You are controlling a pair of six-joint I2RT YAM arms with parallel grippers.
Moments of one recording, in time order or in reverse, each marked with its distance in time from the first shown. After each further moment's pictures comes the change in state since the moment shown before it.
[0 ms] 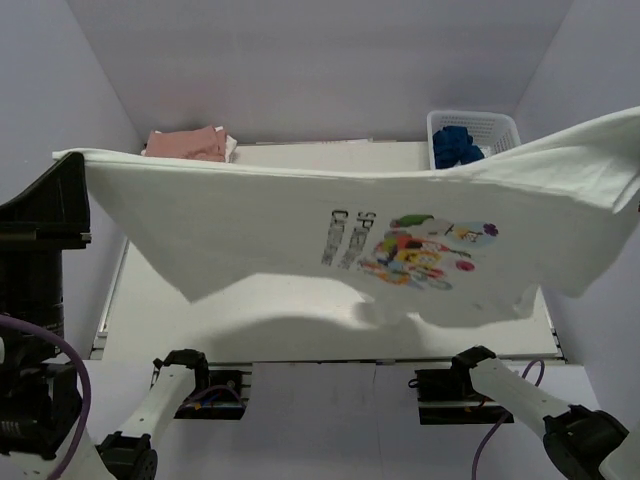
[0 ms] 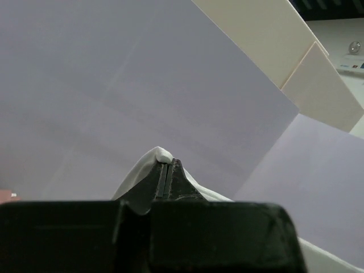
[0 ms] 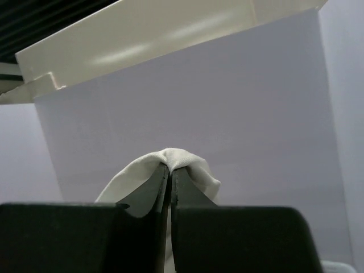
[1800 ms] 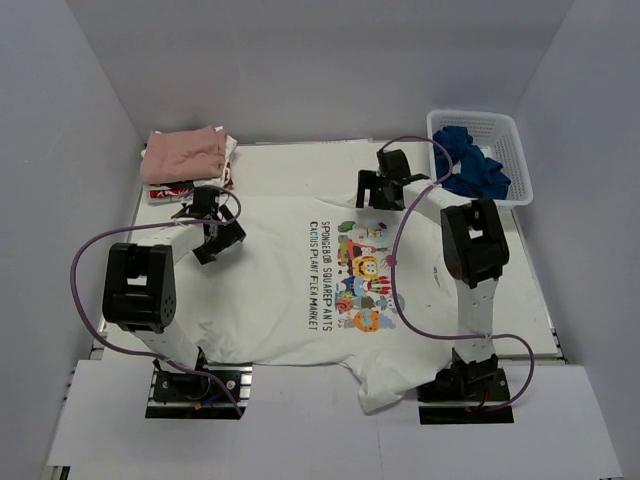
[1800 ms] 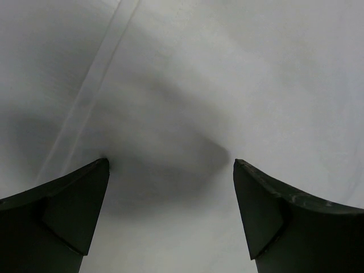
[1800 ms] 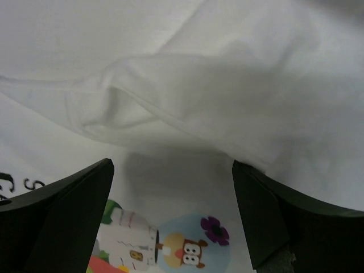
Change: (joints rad) left arm 0.011 0.923 -0.887 0.183 -0.022 0.020; right arm -0.066 1.245 -0.547 0.165 -0.240 0.193
